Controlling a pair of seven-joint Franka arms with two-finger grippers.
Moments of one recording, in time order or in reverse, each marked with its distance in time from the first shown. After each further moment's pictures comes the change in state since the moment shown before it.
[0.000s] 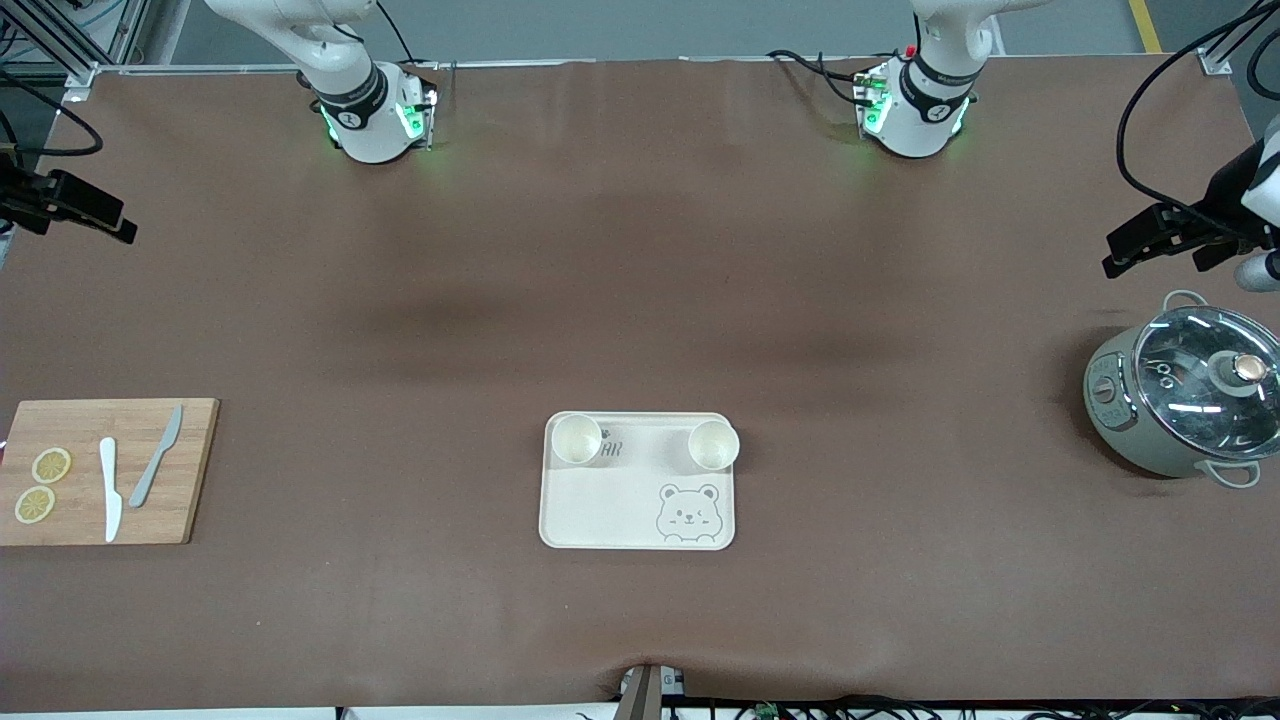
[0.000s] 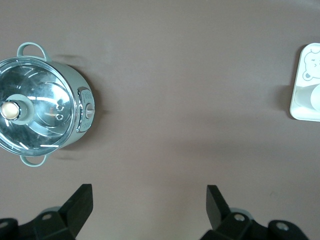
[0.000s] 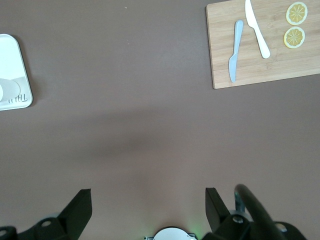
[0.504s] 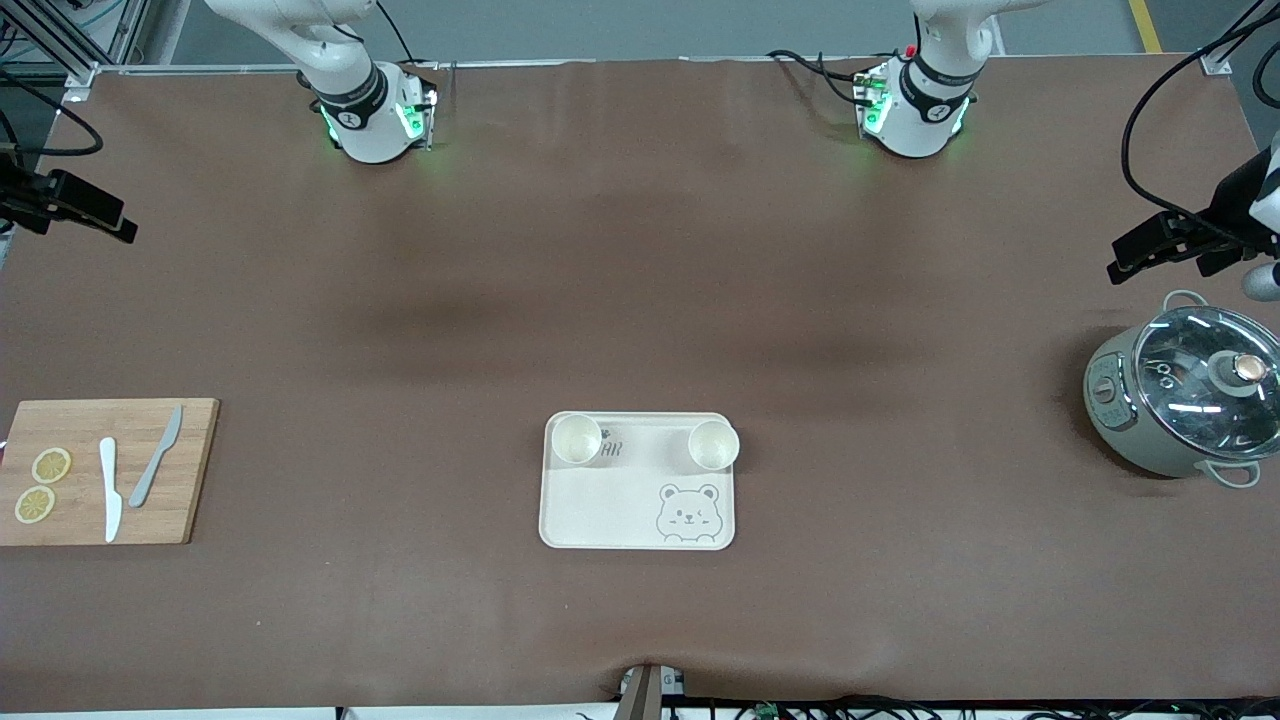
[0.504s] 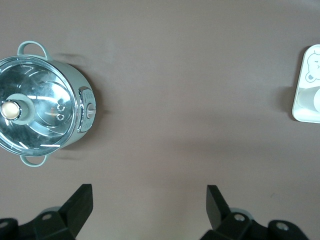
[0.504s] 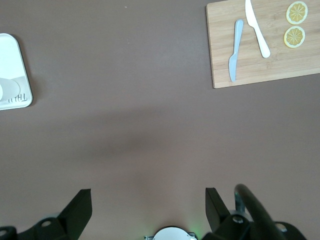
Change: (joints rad) left arm 0.005 0.011 0.000 0.005 0.000 0.000 0.000; right arm 0.000 0.000 0.000 0.000 0.000 -0.002 0.000
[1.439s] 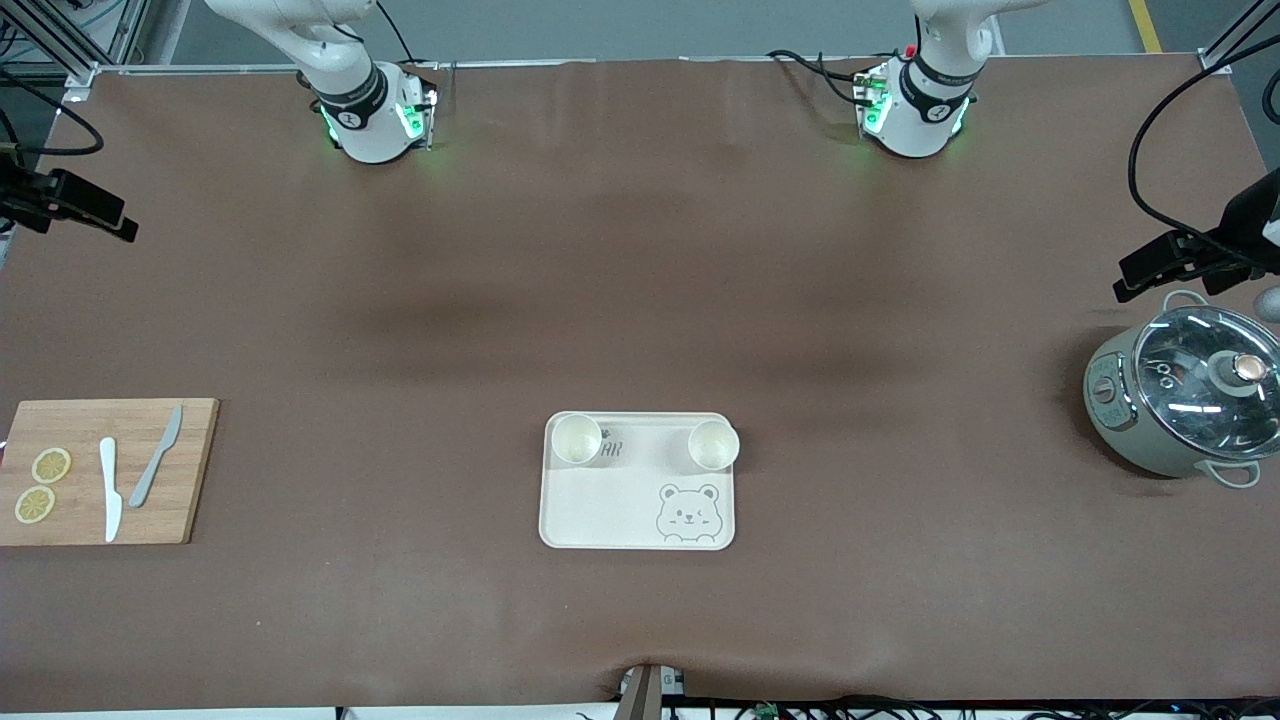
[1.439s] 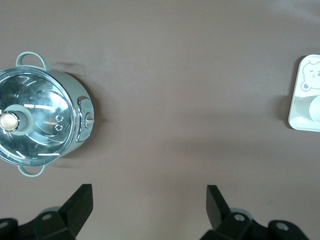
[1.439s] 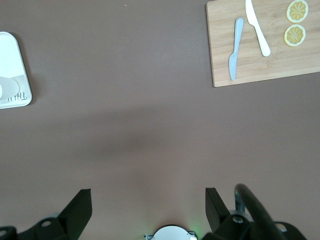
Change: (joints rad) left arm 0.000 0.056 0.000 0.067 0.000 0.003 0.000; right arm 0.000 0.000 0.000 0.000 0.000 -0.006 0.000
